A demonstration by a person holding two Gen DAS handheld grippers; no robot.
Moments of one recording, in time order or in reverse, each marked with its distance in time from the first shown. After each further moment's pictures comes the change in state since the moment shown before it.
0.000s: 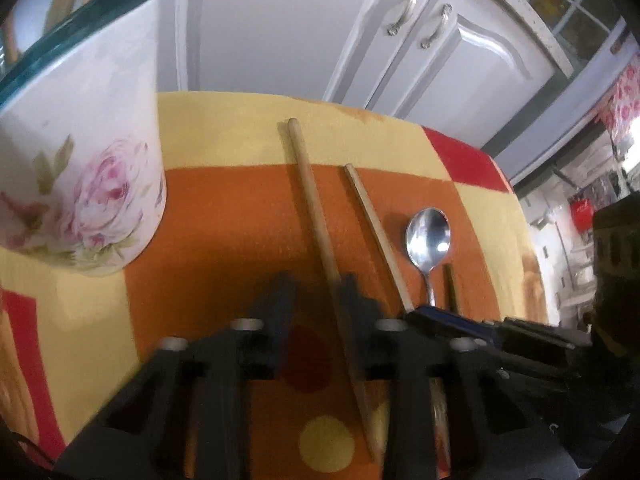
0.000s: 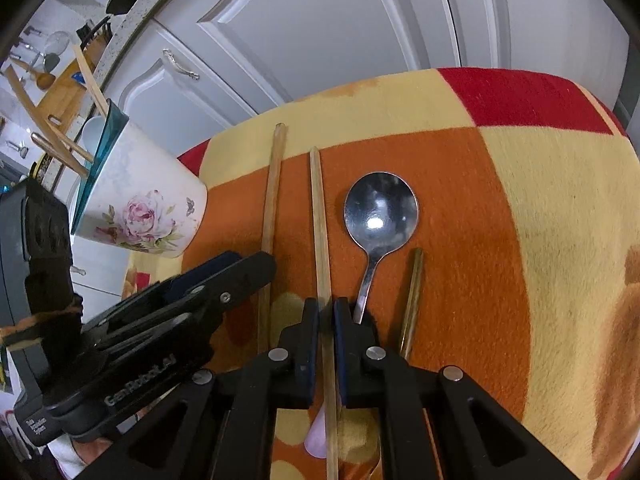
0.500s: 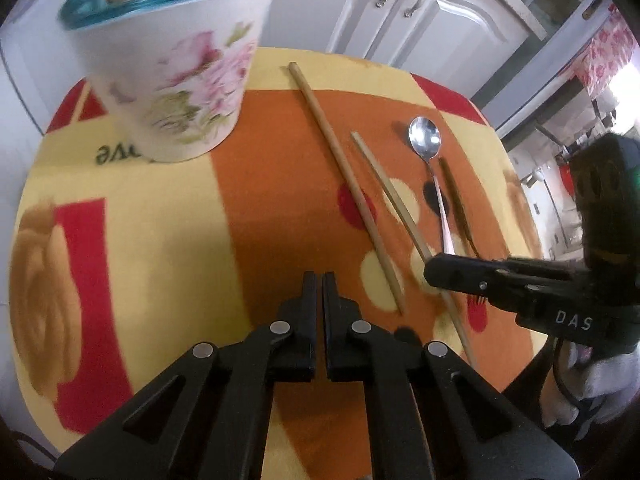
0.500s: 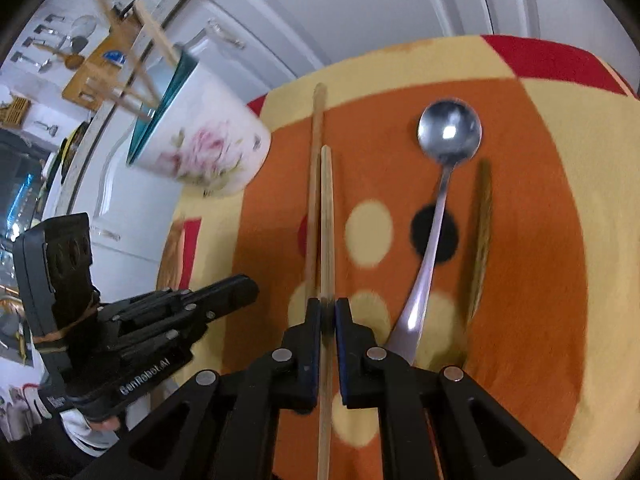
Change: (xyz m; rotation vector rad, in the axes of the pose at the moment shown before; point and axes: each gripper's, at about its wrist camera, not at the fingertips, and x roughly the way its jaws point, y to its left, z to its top) left arm -0.061 0.035 -0.062 0.066 0.086 -0.010; right arm -0.010 0.032 -0.051 -0.018 0.070 0.120
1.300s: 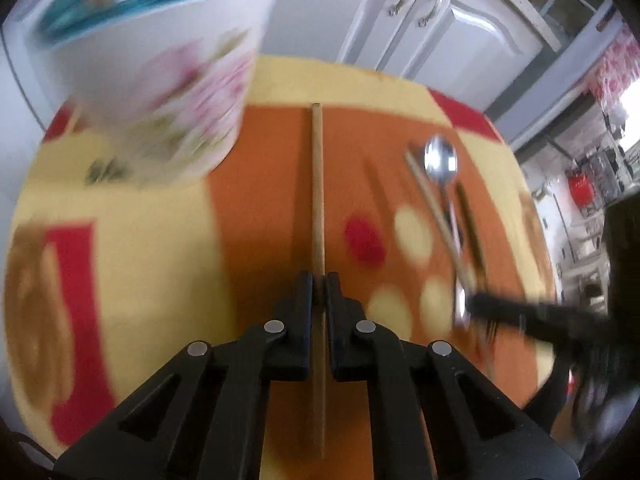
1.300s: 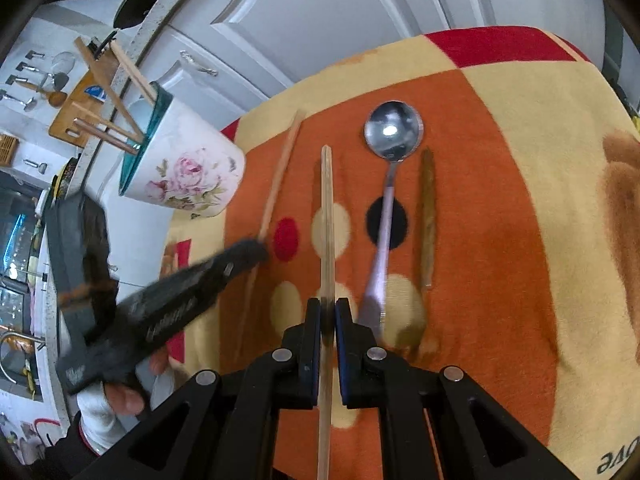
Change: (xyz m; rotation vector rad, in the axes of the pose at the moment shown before) left arm 0.017 0.000 0.016 -0.023 -0.004 0.031; right arm -0.023 -0.020 -0.006 0.109 -0.054 -0.010
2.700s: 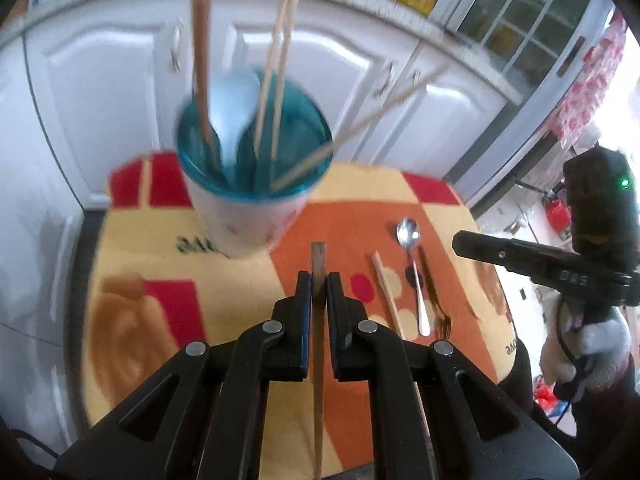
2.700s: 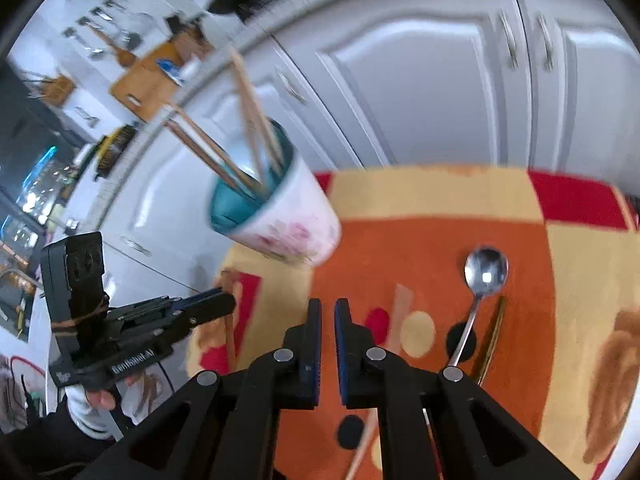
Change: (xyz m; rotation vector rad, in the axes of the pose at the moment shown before) left arm -0.129 0.047 0.011 0.017 -0.221 -0.067; right arm -0.055 0.075 0.048 -0.289 -0.115 0.058
